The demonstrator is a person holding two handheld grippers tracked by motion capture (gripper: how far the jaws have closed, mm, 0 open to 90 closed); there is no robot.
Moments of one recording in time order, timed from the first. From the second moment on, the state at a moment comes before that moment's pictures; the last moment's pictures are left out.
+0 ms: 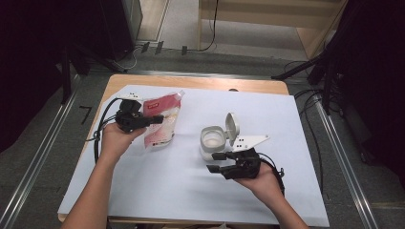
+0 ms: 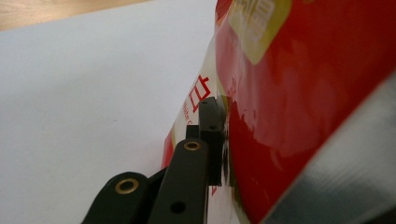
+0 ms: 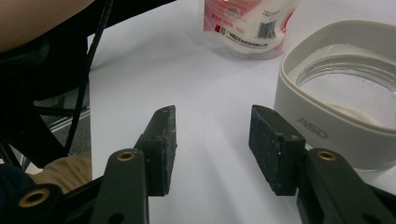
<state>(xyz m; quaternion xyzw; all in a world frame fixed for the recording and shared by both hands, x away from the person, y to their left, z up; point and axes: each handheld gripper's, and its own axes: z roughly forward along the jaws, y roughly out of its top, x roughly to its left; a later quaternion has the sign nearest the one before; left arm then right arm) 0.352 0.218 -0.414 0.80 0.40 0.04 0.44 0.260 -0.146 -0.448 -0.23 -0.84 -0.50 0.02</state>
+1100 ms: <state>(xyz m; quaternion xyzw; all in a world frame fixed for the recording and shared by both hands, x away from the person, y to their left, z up) 0.321 0.247 -0.412 0.79 0.38 0.06 0.48 0.261 -0.148 -0.448 -0.23 -0.84 -0.49 0.01</state>
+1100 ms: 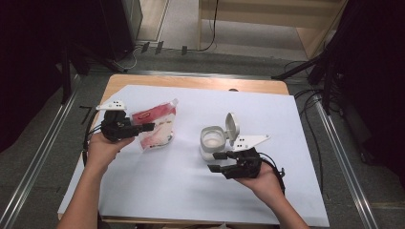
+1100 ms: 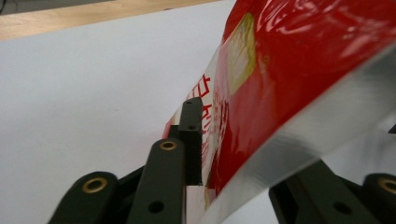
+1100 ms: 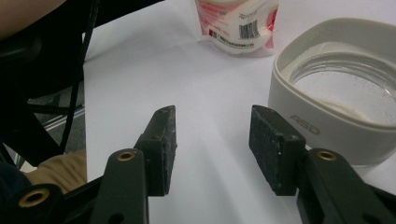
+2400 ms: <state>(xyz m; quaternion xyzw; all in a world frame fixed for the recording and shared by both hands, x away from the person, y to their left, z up) 0.293 0.288 -0.400 0.81 0.40 0.07 0.42 0.268 -0.189 -0.427 -0.26 -0.82 -0.51 -0.02</state>
